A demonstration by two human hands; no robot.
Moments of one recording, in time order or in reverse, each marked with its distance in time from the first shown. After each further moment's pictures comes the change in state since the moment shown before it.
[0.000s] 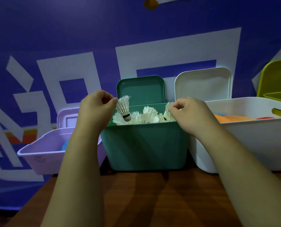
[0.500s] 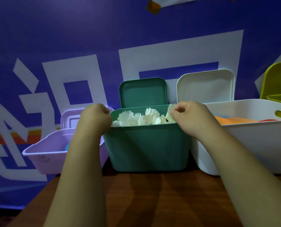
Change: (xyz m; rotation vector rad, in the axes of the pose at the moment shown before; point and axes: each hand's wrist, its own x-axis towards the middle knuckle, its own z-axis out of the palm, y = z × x) left_hand 0.002 -0.012 -0.006 0.441 -0.177 -0.141; right_hand -0.002 -0.001 -0.001 -0.004 -0.056 0.054
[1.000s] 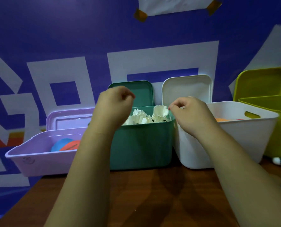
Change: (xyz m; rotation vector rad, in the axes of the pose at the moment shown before) left_hand -0.044 0.085 -0.015 -0.455 0.079 0.338; right_hand -0.019 0.003 -0.042 0.042 0.116 -0.018
